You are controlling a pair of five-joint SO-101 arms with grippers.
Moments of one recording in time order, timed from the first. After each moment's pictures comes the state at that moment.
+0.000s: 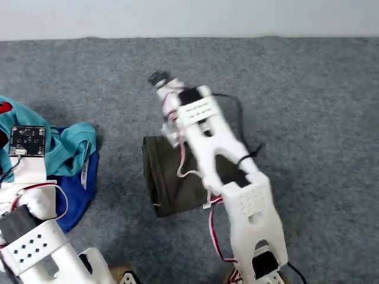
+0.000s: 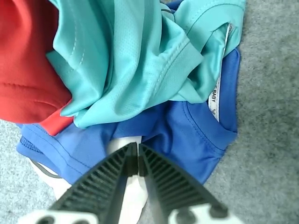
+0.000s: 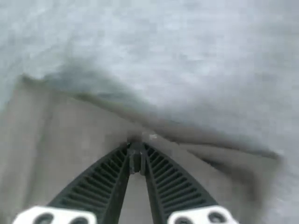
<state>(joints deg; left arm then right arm) -39.6 -58.3 51.2 76.6 -24.5 -30.4 42.3 -32.5 78.2 12.2</state>
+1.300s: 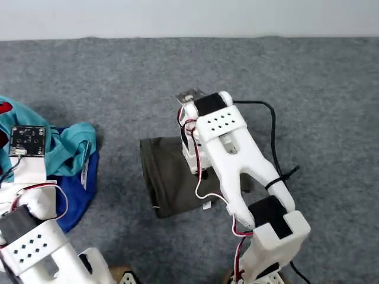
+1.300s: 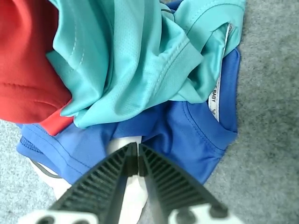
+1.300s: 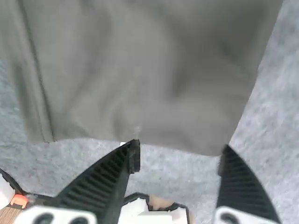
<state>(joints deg) -39.6 -58.3 51.2 76.6 -24.5 -27.9 10.8 -4.4 100.3 -3.9</state>
